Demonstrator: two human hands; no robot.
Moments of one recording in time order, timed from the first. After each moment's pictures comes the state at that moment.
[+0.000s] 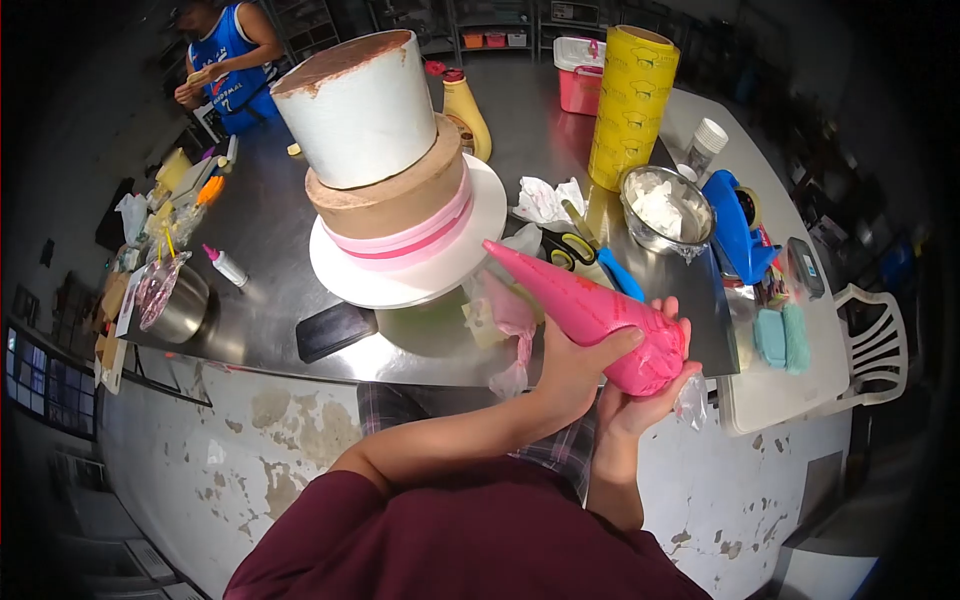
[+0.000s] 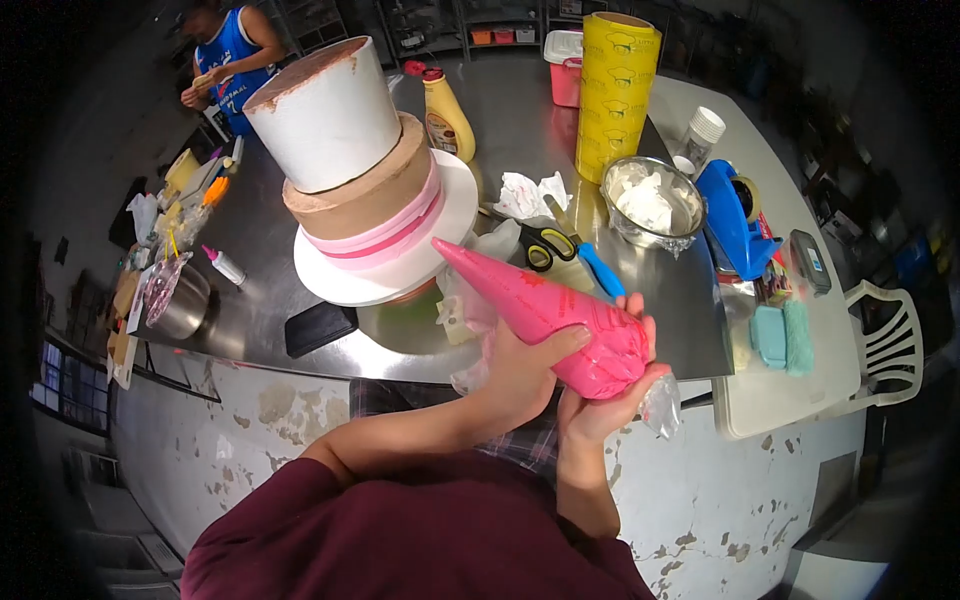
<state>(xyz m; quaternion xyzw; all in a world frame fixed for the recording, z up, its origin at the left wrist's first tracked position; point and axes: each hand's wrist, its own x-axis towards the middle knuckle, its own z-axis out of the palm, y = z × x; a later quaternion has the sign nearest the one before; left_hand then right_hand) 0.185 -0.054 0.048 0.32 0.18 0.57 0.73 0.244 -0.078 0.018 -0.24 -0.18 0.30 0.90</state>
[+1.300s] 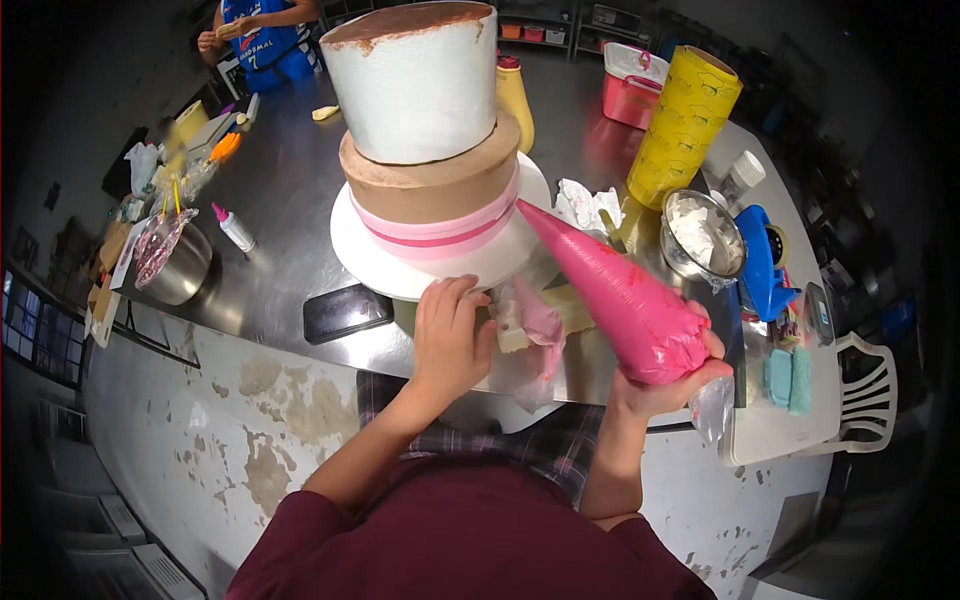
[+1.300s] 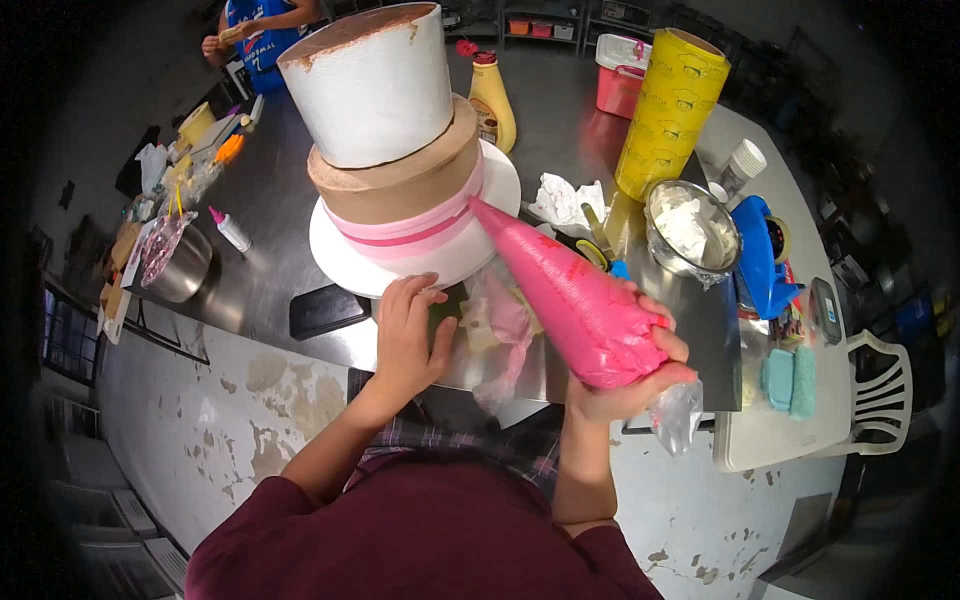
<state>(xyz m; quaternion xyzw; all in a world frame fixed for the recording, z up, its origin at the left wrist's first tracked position) 0.029 -0.010 0.011 0.78 0.46 0.43 0.00 0.230 -0.029 0.029 -0.15 -0.33 0.23 0.90</state>
